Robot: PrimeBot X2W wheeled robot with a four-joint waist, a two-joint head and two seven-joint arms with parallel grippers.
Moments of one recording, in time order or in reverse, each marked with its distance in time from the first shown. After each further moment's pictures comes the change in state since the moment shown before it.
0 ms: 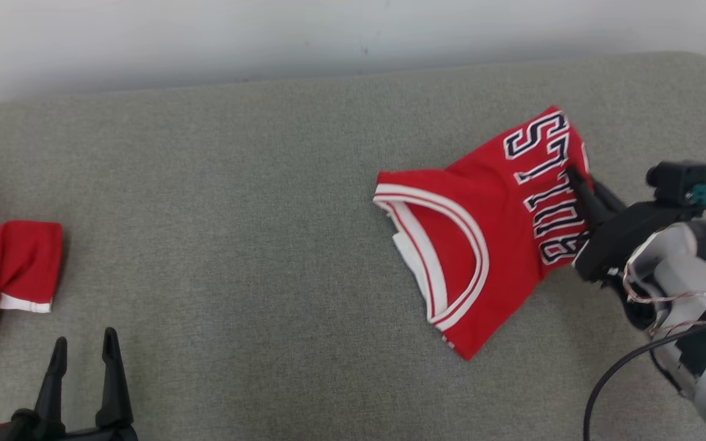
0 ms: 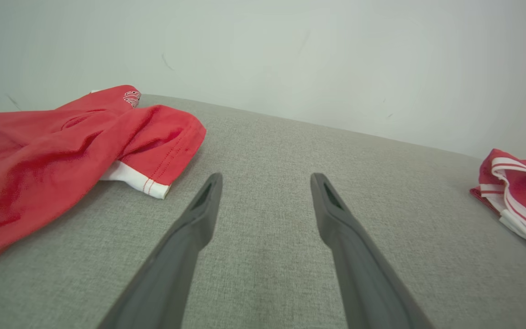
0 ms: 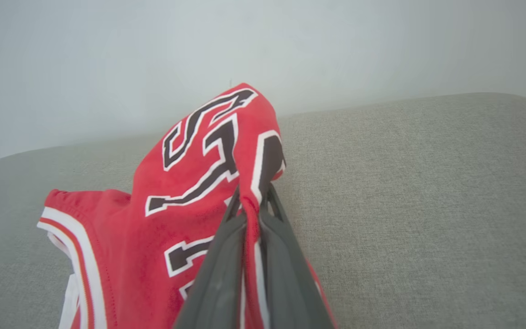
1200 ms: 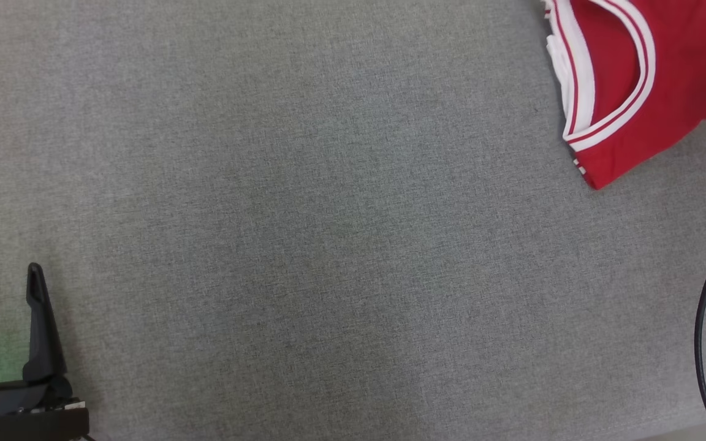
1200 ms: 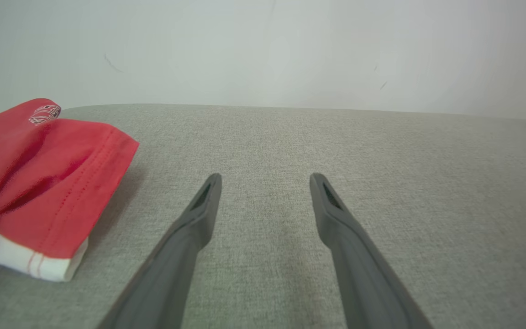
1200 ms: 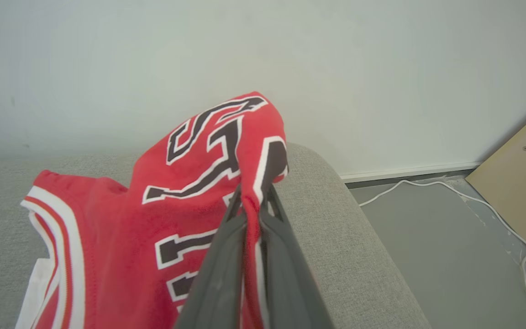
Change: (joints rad) left arm -0.065 0.072 0.090 -0.199 0.068 -0.018 0.009; right arm -0.435 -0.198 0.030 0.245 -0.043 0.000 0.023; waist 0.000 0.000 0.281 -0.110
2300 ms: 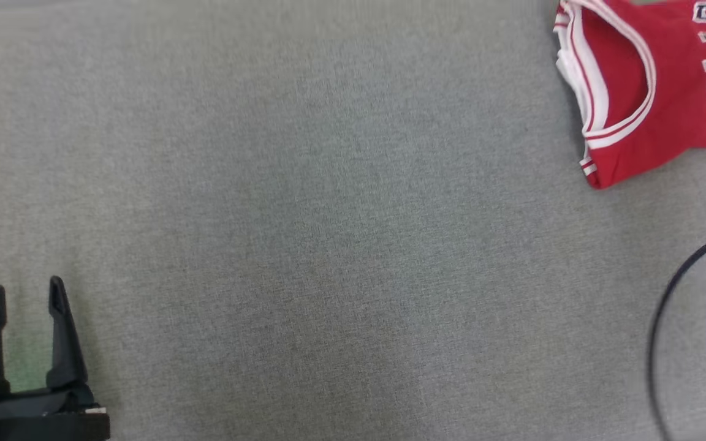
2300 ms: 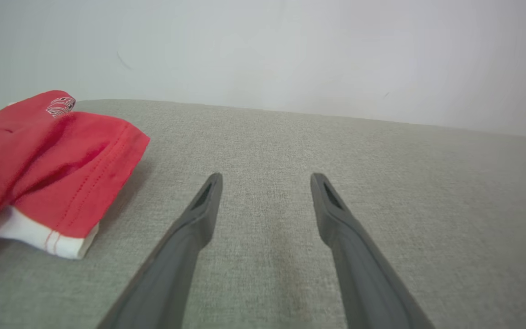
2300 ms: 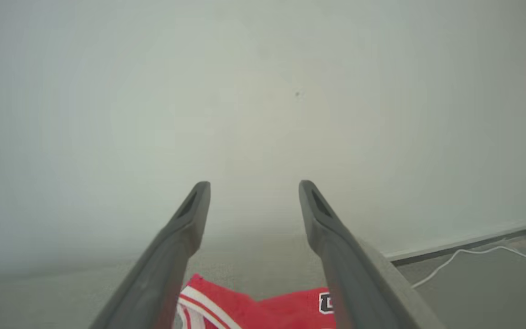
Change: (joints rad) left arm 0.002 -0.021 -0.025 0.062 -0.027 0.024 -0.006; right arm 0.036 0.097 -0.299 -0.132 -0.160 0.000 -0.088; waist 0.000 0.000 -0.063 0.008
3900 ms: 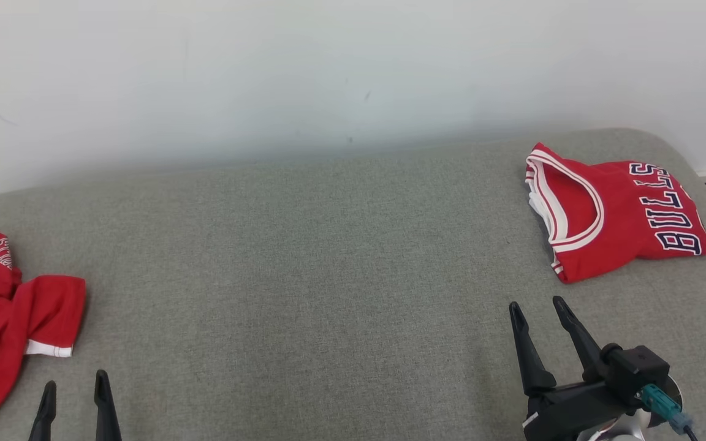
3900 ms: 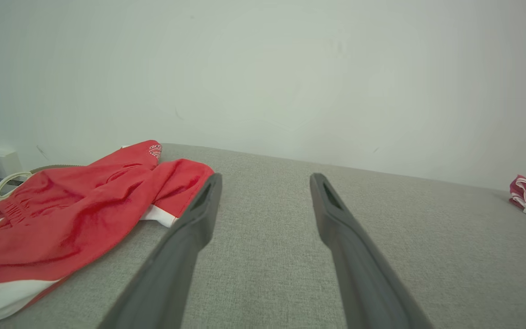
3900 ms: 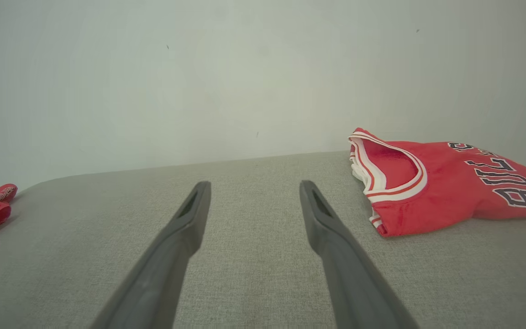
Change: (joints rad) left arm 0.187 -0.051 -0.046 0.064 -0.008 0.036 -0.003; right arm 1.081 0.413 -0.327 -0.643 -0.523 0.000 0.000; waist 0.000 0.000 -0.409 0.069
